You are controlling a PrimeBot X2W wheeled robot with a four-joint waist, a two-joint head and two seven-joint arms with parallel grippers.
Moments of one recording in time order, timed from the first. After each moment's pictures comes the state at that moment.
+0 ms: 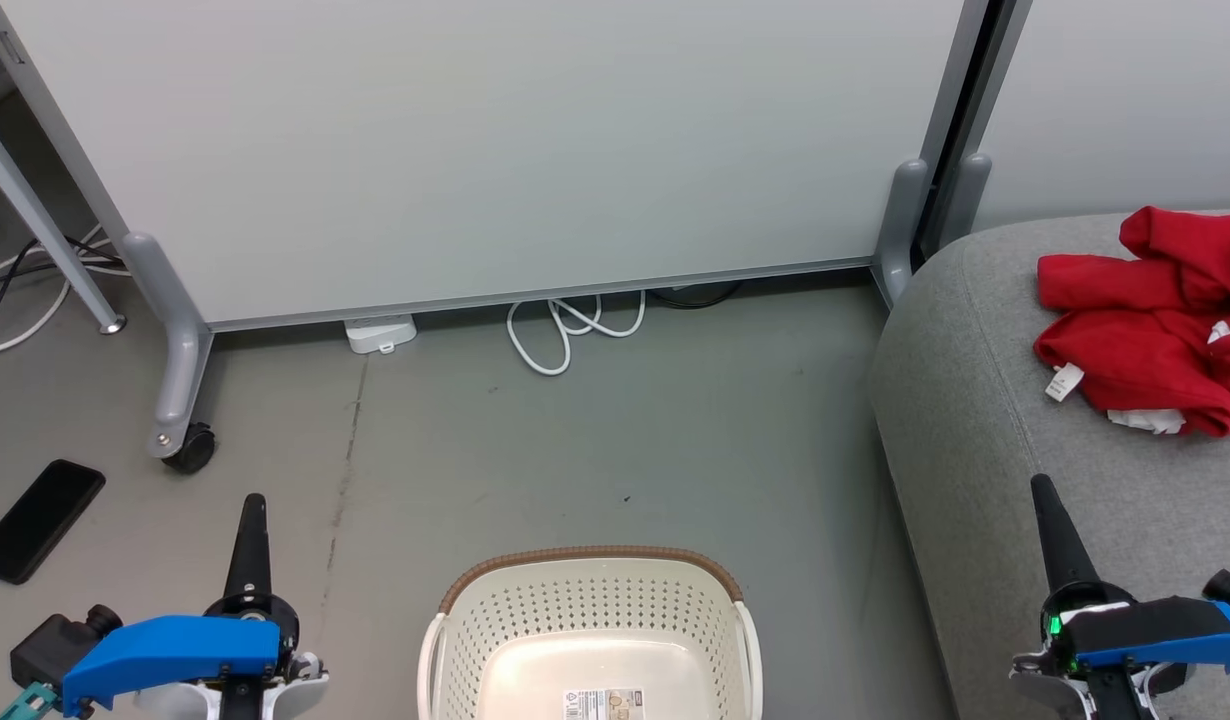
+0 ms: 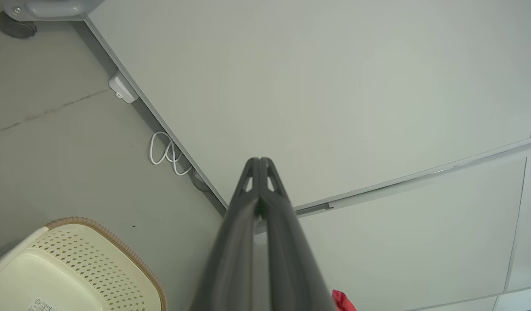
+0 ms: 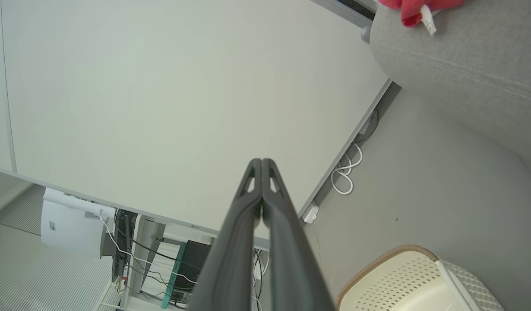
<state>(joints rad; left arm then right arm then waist) -0.07 0.06 0.08 0.26 -1.21 -0.12 0.02 -0.08 -0.05 -0.10 0.25 1.20 0.13 0.01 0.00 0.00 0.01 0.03</state>
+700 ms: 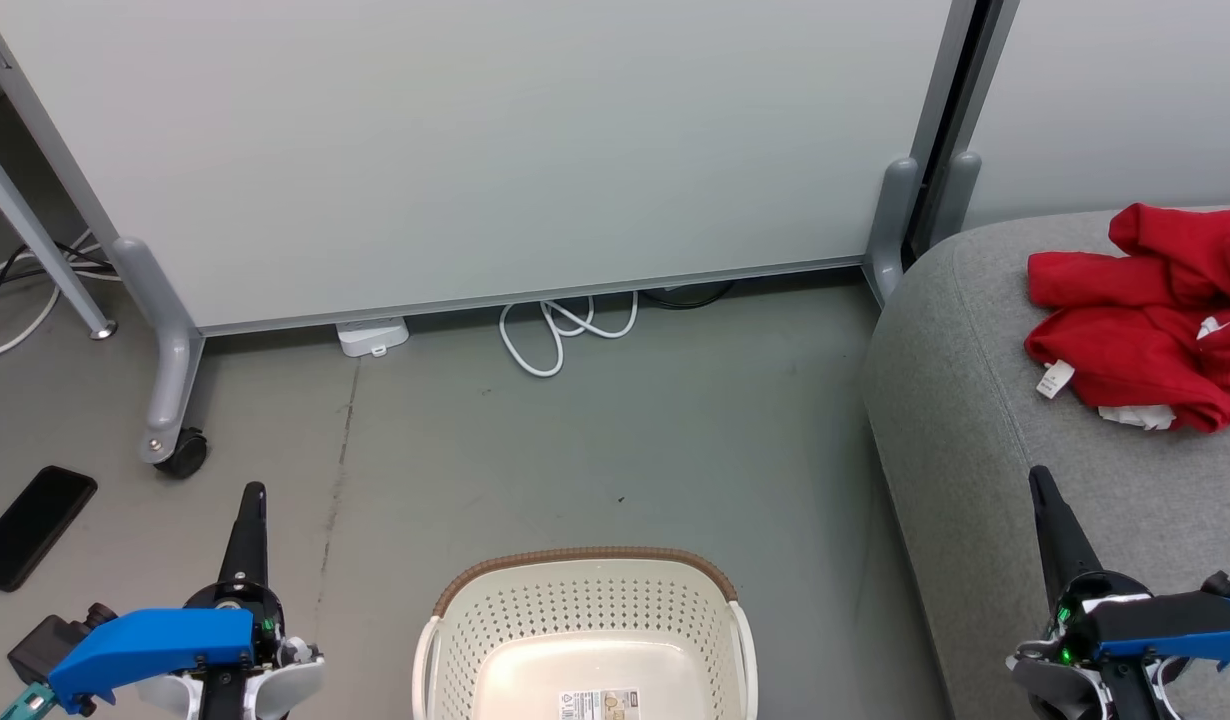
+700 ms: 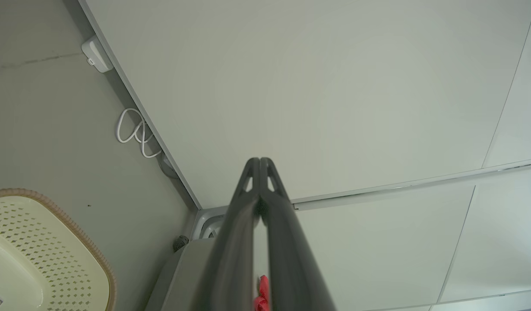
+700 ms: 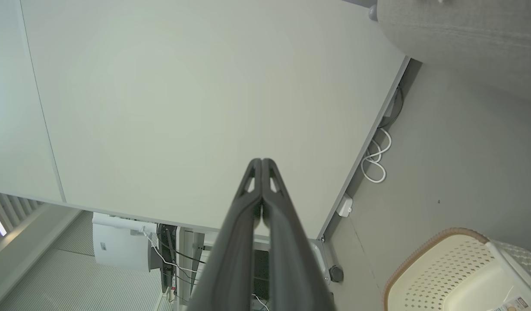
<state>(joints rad) -0.08 0.05 0.09 0.26 -1.40 -0.12 0.06 -0.09 -0.05 -0.11 0.25 1.39 0.13 0.06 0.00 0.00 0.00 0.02</state>
